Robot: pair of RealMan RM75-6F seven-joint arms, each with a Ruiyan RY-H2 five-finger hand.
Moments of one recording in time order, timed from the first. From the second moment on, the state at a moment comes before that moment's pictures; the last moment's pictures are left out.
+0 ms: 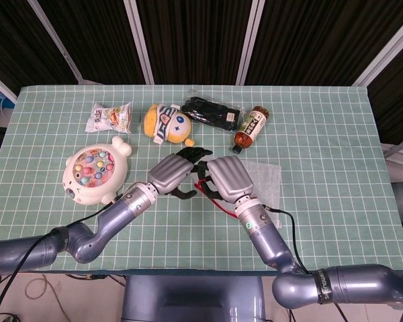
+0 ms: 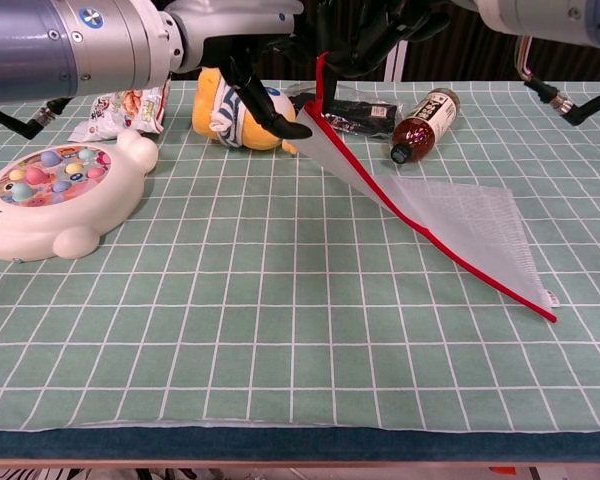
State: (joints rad) left arm -1.03 -1.44 -0.27 -1.57 1.16 0.73 0.05; right arm 1.00 -1.38 0.36 -2.01 -0.65 1.20 -0.61
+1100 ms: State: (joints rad) left arm -1.04 -1.46 -0.26 -1.55 1.15 0.74 0.01; right arm 1.01 -1.39 0.34 -2.01 -0.64 1.21 -0.59
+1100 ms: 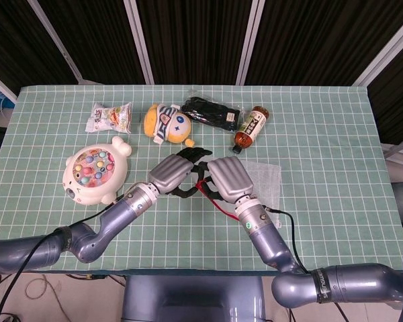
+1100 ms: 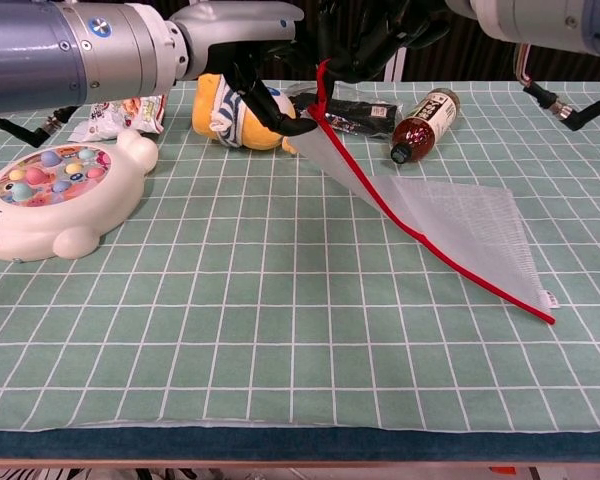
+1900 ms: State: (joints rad) left arm -1.03 -1.48 -0.30 -1.54 1.09 0.83 0.03; right arm 0.98 -1.36 0.32 -2.03 -0.65 1.23 -0.57
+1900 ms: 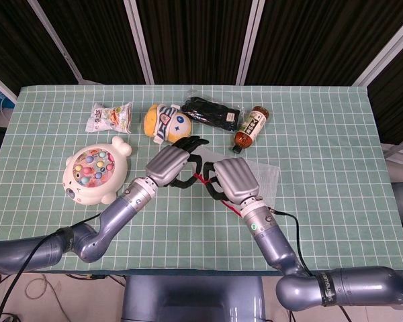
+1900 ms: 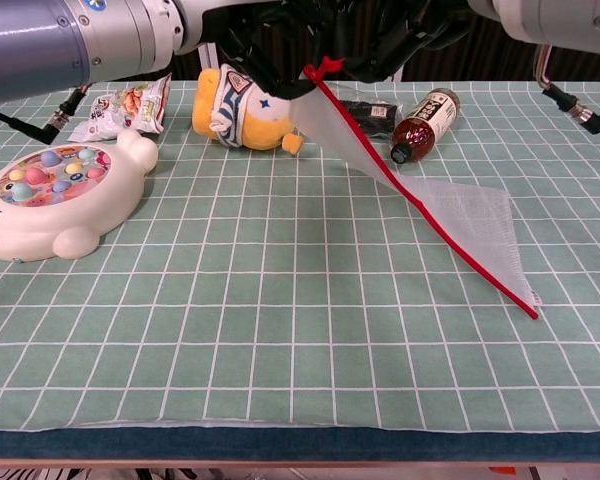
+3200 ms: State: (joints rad) left arm -1.03 -1.51 -0.37 -1.54 1.04 0.89 0.00; right arm 0.89 -1.29 0.40 -2.09 -0.53 1.18 -0.31
